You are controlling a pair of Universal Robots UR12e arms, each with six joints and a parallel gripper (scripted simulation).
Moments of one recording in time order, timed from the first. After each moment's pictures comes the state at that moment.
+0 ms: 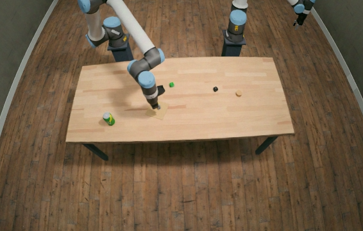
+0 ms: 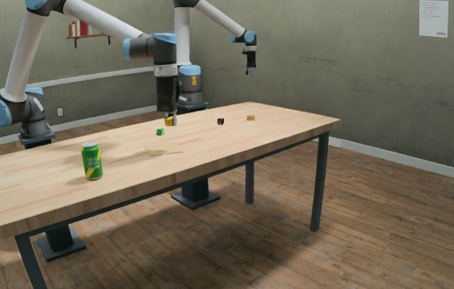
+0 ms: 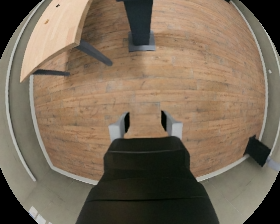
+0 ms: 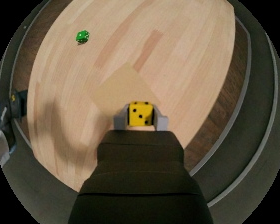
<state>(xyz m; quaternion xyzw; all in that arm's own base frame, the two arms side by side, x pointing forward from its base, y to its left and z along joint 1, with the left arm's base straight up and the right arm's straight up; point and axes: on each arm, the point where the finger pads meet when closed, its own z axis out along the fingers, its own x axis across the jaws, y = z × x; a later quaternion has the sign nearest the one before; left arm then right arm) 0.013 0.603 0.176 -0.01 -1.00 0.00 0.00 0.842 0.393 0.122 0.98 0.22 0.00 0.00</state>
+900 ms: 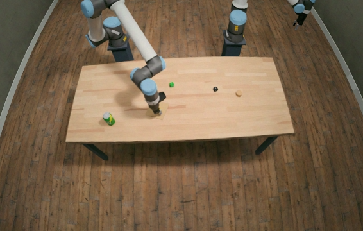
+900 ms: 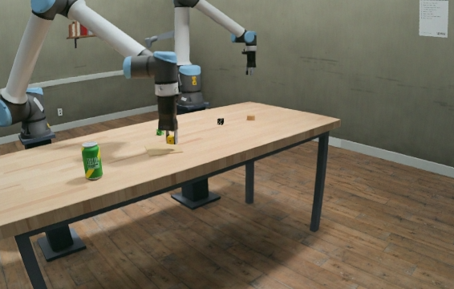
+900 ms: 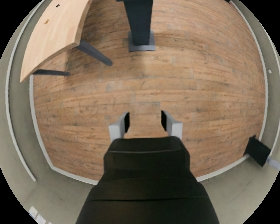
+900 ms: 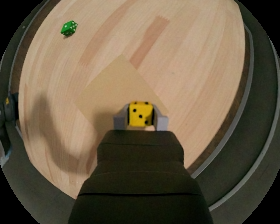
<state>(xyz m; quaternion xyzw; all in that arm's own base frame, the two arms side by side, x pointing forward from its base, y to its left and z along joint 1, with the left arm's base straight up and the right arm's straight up) 0.013 0.603 0.176 -0.01 -1.00 0.00 0.00 0.843 0.394 0.046 0.98 0.22 0.00 0.00</state>
